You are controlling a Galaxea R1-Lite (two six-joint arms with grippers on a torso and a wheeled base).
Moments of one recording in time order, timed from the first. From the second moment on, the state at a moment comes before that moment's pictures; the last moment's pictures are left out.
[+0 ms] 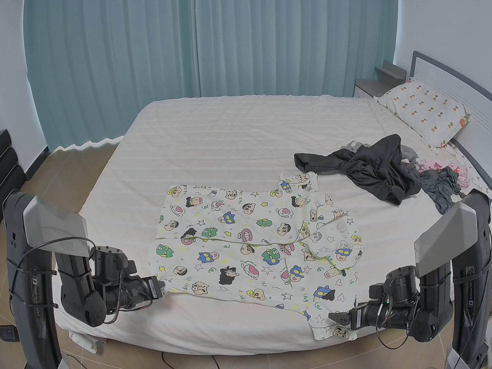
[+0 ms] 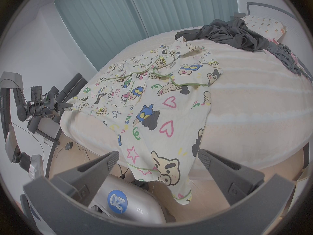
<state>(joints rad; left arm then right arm) -0.14 2.36 -0.34 -1.33 -0.23 -0.41 0.35 2.44 -0.10 -1.54 0.13 0.24</state>
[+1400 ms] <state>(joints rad) -0.14 2.39 -0.29 -1.41 -0.23 -0.41 0.21 2.57 -0.10 -1.55 0.09 -0.04</state>
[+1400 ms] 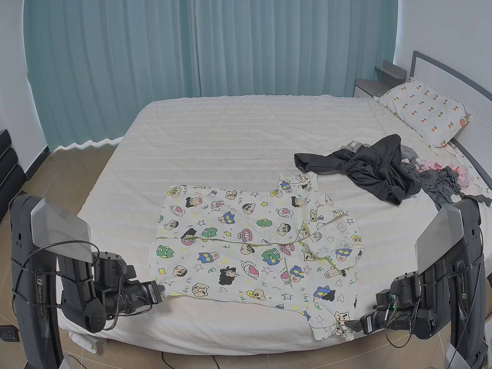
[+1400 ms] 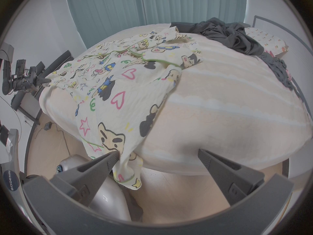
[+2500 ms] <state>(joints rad) -0.14 2.40 -0.29 -1.42 -0.23 -0.41 0.19 2.55 -0.10 -1.55 0.35 -0.01</state>
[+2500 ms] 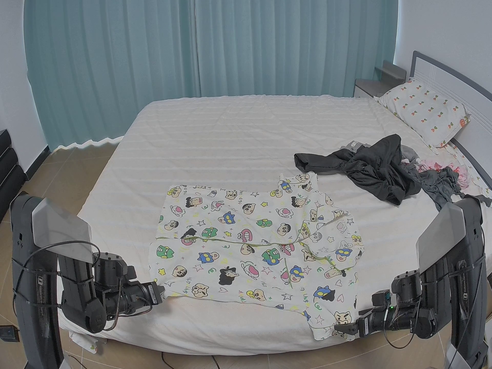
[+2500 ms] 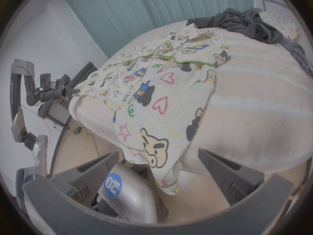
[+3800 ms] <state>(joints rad) -0.13 2.41 -0.28 -1.42 -0.24 -0.41 0.21 2.58 -0.18 -1.55 0.44 -0.05</state>
